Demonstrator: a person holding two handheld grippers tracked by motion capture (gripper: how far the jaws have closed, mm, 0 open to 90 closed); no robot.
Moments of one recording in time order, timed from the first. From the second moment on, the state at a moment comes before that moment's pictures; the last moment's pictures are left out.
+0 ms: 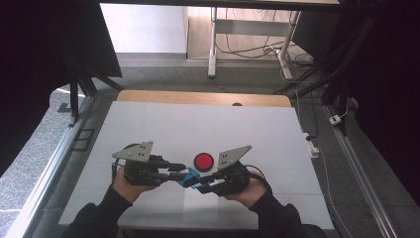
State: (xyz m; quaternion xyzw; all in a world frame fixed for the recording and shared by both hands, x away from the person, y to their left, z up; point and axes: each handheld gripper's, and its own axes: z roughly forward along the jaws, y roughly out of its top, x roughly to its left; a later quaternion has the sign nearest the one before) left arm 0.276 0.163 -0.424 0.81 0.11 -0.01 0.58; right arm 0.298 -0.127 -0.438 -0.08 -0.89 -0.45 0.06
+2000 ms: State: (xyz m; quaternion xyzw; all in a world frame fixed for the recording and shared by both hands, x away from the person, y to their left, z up) left arm 0.273 0.170 -0.427 0.81 0.20 0.06 0.54; right arm 0.266 -0.236 -0.433 -0.26 -0.84 -0.46 -0.12
